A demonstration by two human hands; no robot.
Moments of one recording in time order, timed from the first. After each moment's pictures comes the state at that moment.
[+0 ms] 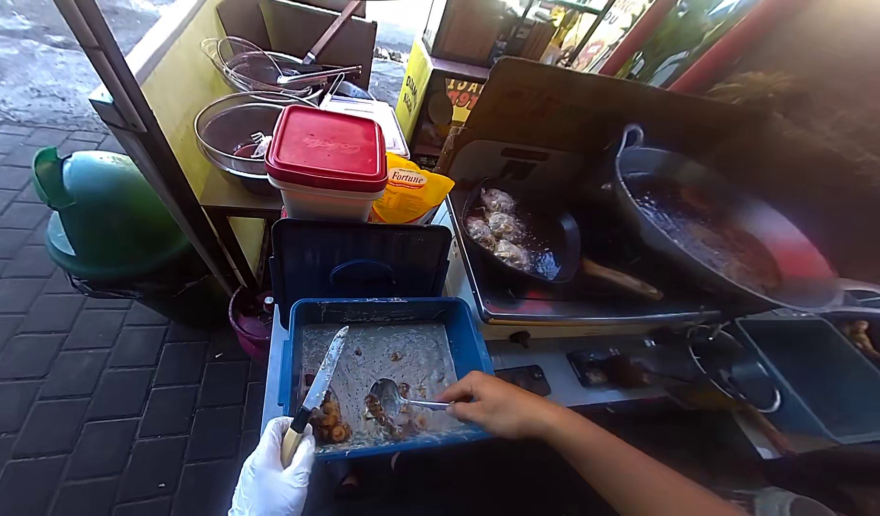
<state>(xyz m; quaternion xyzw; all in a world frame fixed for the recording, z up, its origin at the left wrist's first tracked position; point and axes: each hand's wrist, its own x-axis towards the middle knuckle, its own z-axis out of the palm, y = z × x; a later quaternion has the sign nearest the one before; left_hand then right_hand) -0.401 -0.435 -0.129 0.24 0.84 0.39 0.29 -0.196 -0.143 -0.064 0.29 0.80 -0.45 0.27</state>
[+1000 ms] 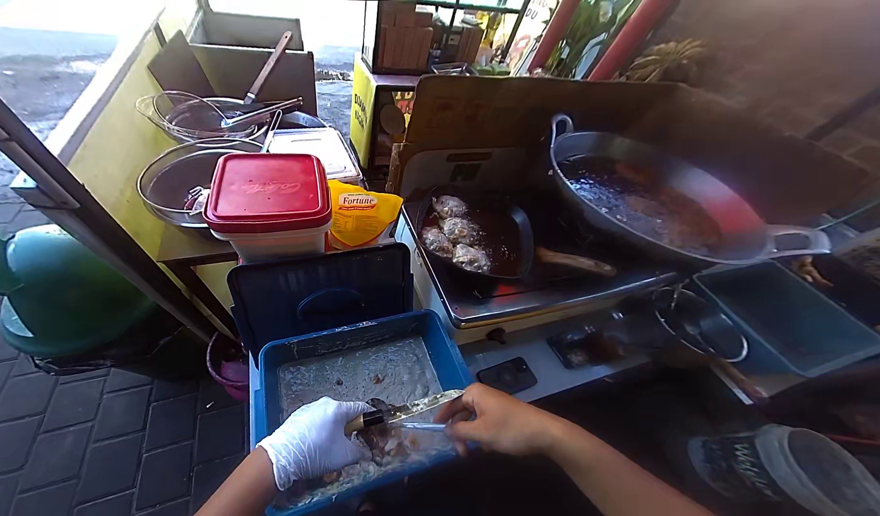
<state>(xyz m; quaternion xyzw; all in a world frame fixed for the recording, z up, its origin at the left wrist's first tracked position) -0.443 -0.281 -0.099 0.64 0.63 0.02 0.44 -0.162 -0.141 -0.051 0.35 0.71 -0.58 0.20</state>
